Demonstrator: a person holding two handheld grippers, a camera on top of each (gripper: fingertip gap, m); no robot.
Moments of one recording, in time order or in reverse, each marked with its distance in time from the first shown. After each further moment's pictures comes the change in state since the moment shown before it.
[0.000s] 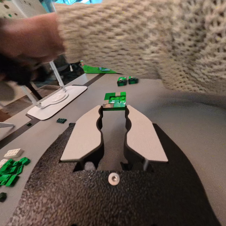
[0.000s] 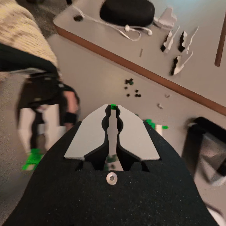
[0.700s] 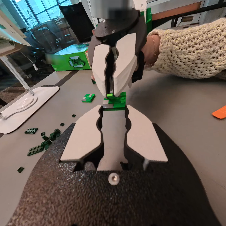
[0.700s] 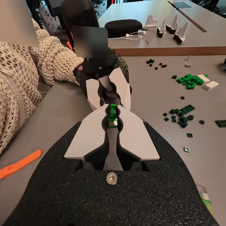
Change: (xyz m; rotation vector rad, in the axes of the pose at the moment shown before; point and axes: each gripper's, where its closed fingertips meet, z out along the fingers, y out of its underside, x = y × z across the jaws) left arm 0.042 0.005 0.008 -0.066 0.213 0.029; right arm -0.160 0.078 -0.037 0.302 0.219 0.308
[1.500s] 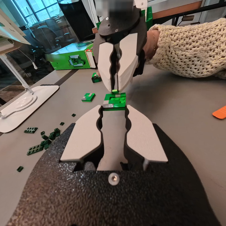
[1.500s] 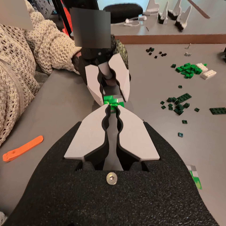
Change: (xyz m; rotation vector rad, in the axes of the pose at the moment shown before) left arm 0.000 0.001 0.000 -0.006 0.001 -0.007; right arm 0.001 0.015 -0.017 -0.070 0.011 -0.011
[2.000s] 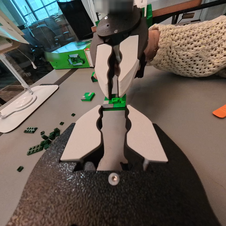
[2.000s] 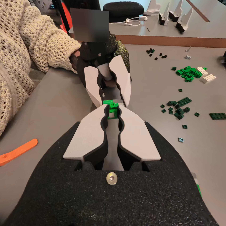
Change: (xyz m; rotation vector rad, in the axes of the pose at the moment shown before) left arm 0.001 0.001 0.000 -0.009 0.001 0.006; right arm 0.000 -0.001 0.011 -0.016 0.014 -0.035
